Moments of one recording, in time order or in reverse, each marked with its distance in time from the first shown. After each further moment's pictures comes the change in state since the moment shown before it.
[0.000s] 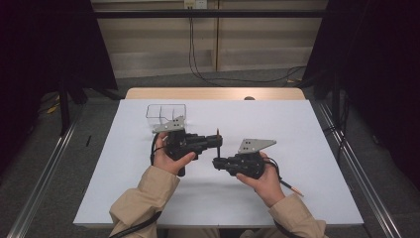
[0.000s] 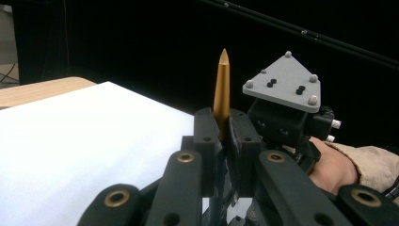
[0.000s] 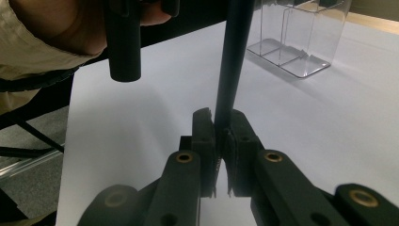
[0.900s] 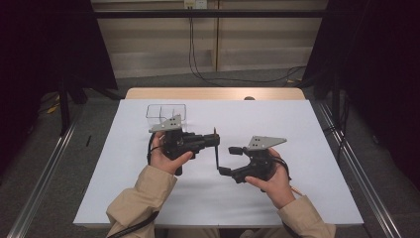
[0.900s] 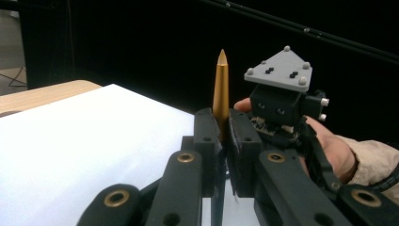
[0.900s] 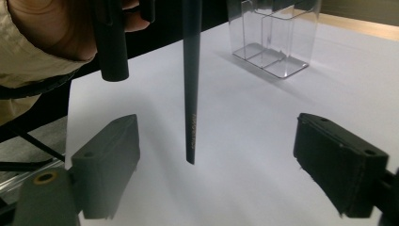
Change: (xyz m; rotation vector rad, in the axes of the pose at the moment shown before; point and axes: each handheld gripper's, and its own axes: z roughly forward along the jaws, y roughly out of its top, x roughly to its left) left arm -0.002 0.007 -0.009 0.006 0.020 0.025; right arm -0.006 0.003 -0.022 -0.025 -0.039 0.043
